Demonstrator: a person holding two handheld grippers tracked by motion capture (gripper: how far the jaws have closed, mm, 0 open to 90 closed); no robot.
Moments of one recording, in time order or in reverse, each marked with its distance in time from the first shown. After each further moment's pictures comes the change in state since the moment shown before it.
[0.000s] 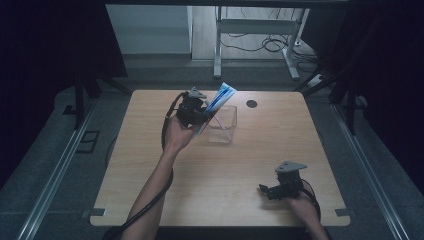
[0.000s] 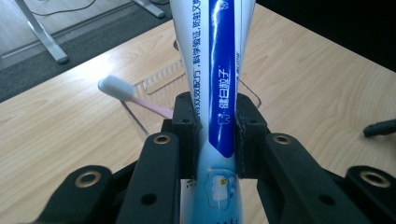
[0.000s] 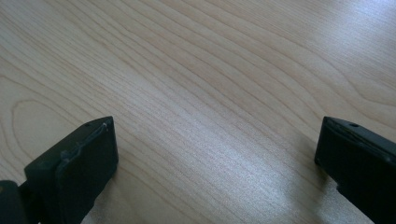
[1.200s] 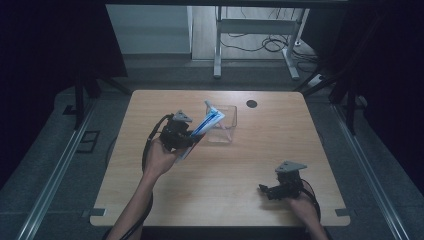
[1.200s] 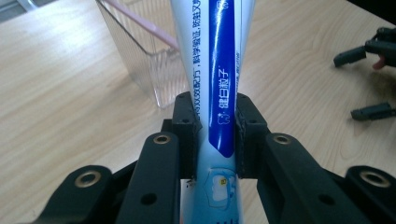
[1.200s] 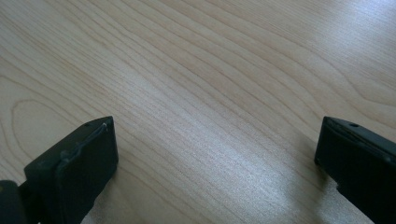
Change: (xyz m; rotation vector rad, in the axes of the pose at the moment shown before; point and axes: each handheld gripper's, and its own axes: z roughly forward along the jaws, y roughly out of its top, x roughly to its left) left arm -0.019 -0.057 -0.049 0.107 -0.040 -0.008; right arm 0.000 0.000 0.000 -0.001 -0.001 -0.002
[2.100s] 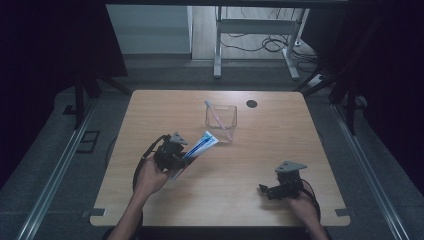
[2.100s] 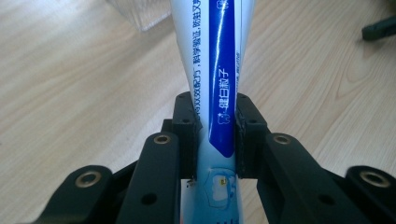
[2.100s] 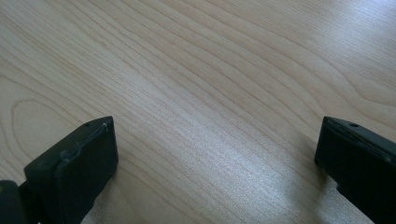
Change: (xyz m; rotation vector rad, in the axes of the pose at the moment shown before) left arm -0.012 -0.054 0.001 0.136 -0.023 0.024; right arm 0.000 0.000 0.000 0.000 0.000 0.002
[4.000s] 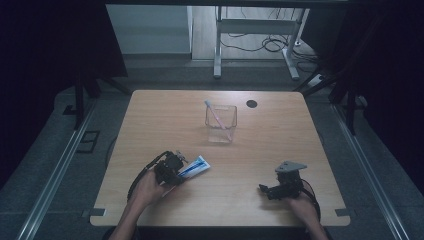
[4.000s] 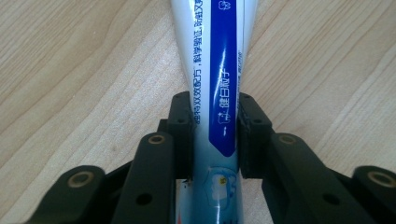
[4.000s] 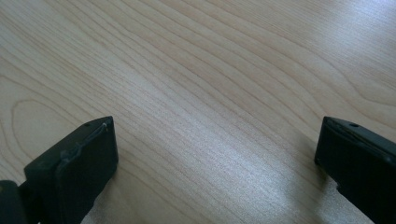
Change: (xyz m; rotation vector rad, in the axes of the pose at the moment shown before) left arm -0.003 -0.046 0.038 0.309 0.021 0.015; right arm 0.000 0.000 0.000 0.000 0.000 0.006
